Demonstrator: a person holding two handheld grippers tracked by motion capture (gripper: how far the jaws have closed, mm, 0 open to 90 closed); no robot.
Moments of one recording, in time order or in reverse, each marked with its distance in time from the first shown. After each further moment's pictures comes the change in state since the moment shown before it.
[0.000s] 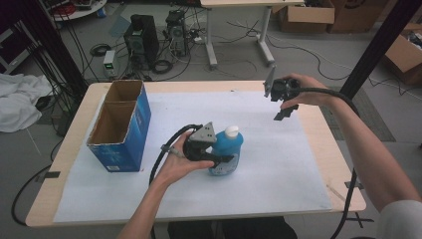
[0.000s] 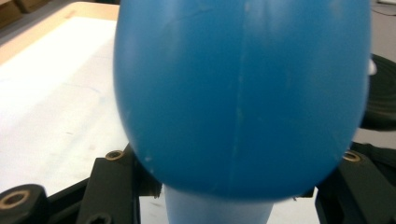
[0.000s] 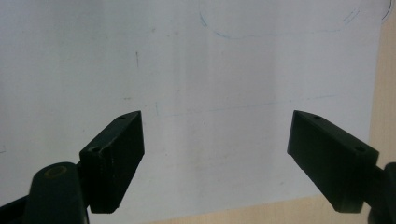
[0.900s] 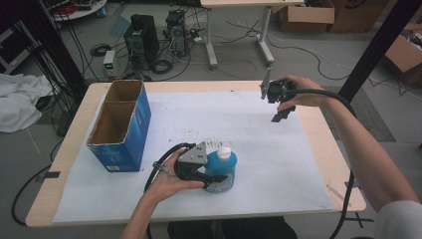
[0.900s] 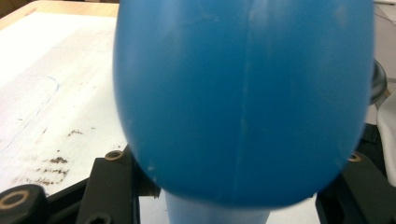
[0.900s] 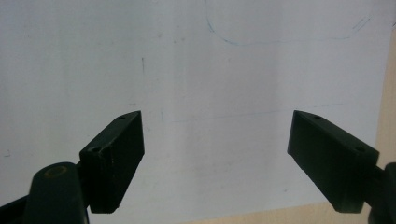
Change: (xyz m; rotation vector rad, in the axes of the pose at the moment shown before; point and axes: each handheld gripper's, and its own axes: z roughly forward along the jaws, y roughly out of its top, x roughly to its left) left arm -0.023 -0.030 -0.012 -0.019 -0.080 0.048; right arm 0.003 0.009 0.005 0.015 0.010 -0.015
